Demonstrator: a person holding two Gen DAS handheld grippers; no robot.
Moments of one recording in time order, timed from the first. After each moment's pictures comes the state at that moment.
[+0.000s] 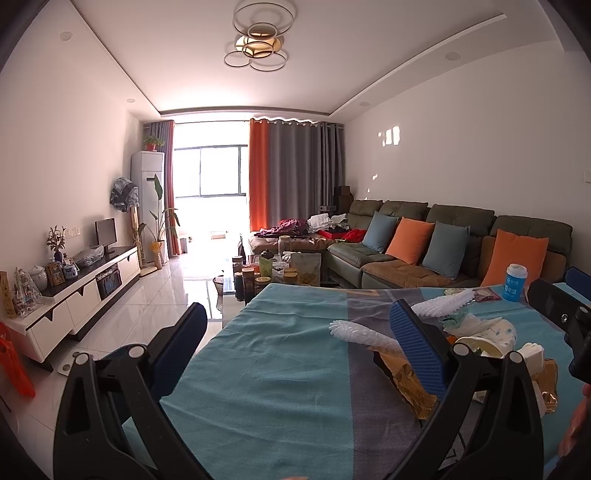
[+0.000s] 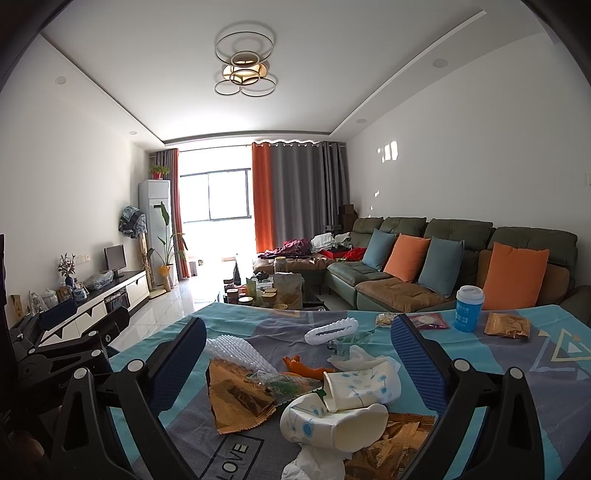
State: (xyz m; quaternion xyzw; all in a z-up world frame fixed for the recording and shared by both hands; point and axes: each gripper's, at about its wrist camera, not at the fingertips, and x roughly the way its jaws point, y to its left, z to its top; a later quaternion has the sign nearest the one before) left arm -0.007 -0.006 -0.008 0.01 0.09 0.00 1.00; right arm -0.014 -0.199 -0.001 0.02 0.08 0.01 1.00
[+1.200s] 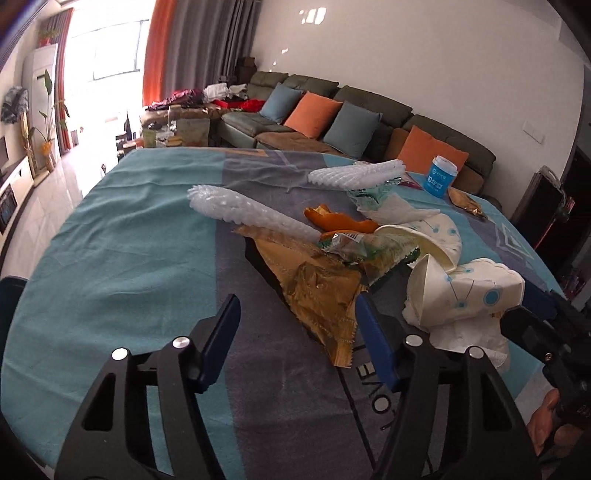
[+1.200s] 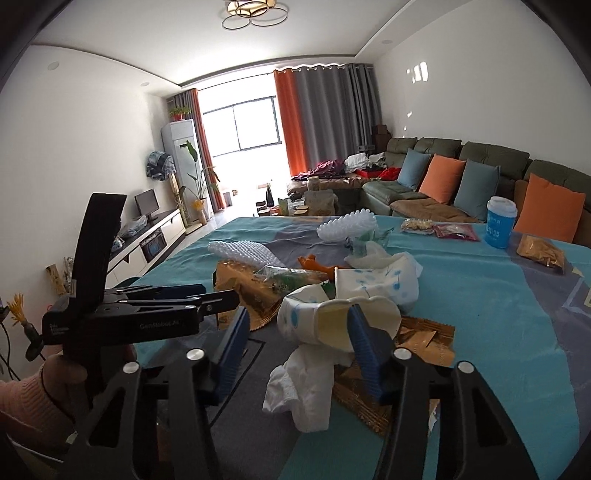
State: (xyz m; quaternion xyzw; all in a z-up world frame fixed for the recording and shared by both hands) left arm 0.101 -0.060 -0.088 -0.02 0.36 -0.23 0.90; right arm -0.015 -0.224 -0.039 0.06 0.25 0.10 0.96
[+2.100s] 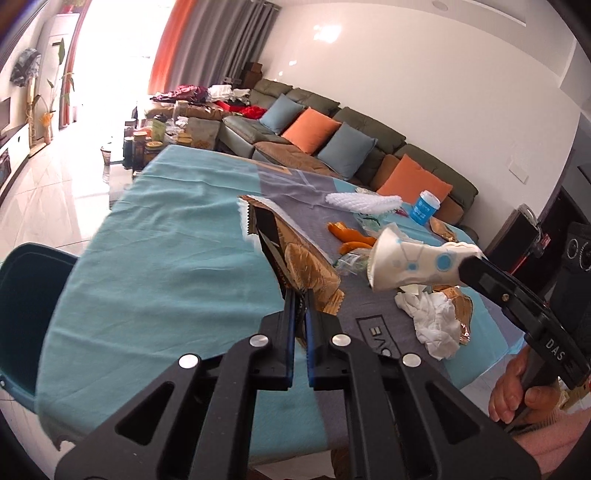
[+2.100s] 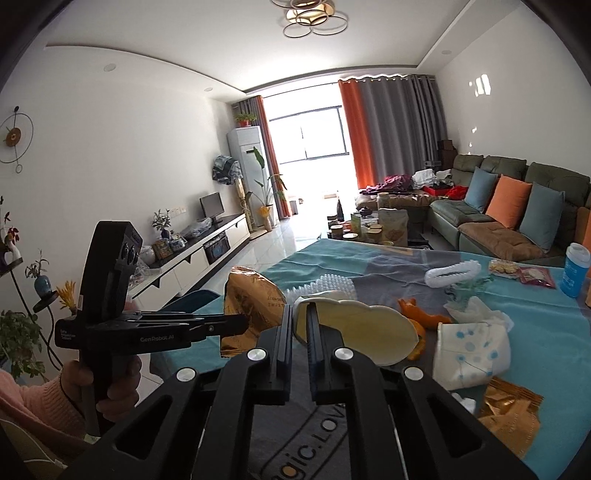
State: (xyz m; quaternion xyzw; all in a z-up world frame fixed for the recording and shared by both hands) left arm 0.056 0.051 -0.050 -0.10 0.34 -0.25 0.90; right arm 0.008 -0.162 -0.002 0.05 0.22 0.24 0.95
